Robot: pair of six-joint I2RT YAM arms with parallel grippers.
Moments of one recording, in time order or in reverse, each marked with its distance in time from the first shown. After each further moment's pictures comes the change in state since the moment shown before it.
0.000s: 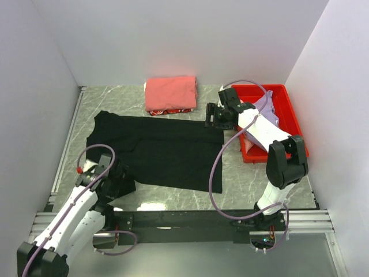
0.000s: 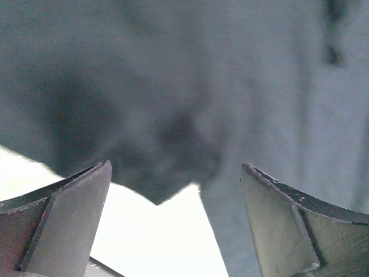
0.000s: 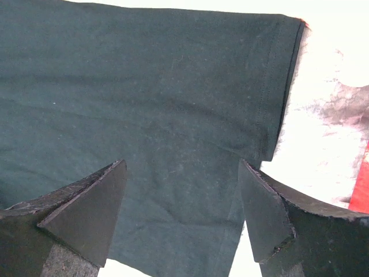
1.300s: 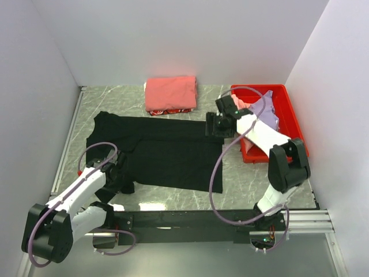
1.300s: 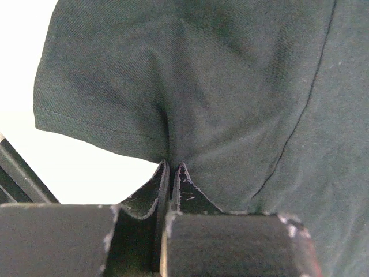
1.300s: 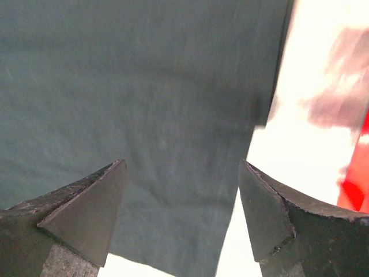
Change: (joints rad) left arm -0.002 0.317 0.046 -0.097 -0.047 -0.177; right arm 0.040 -0.039 -0.088 -0.022 0.058 0.000
